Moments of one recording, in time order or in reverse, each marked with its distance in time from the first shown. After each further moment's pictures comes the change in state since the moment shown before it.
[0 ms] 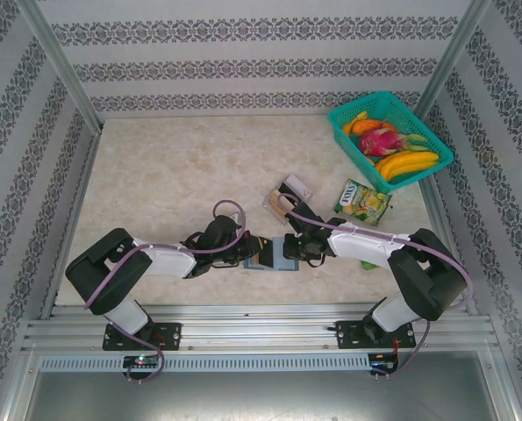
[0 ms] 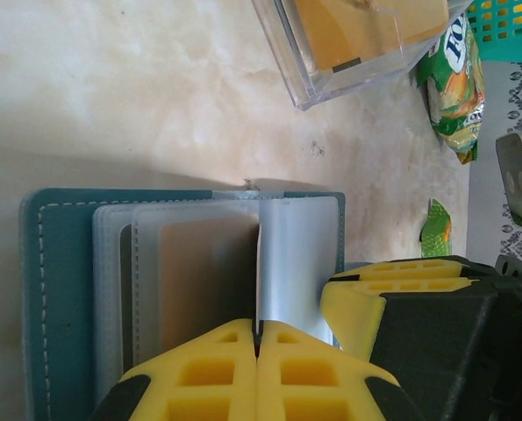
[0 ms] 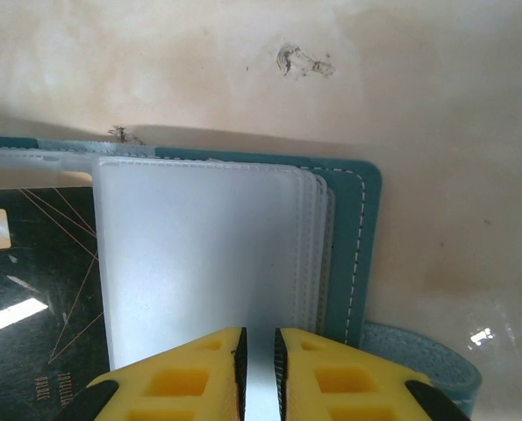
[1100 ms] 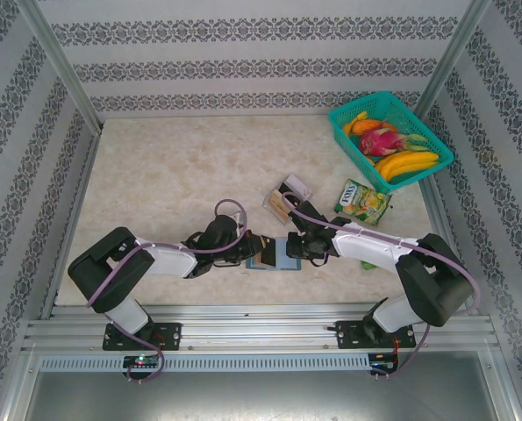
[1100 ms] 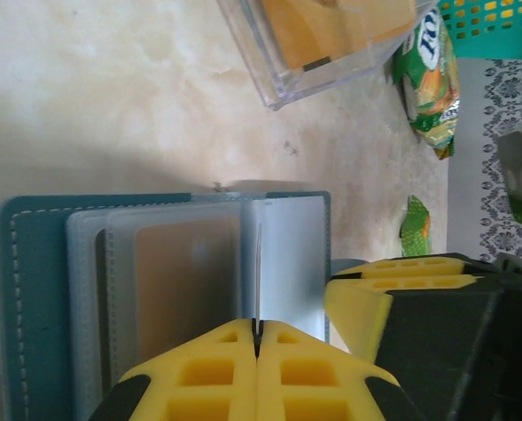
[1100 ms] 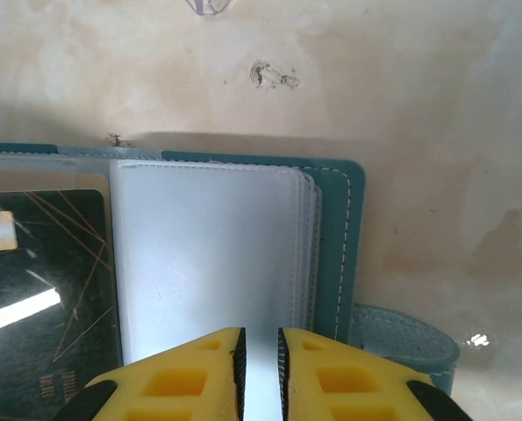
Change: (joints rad) left arm -0.001 0.018 0.002 0.050 0.022 -0.005; right arm -0.013 -0.049 0.000 -0.041 0.019 0.000
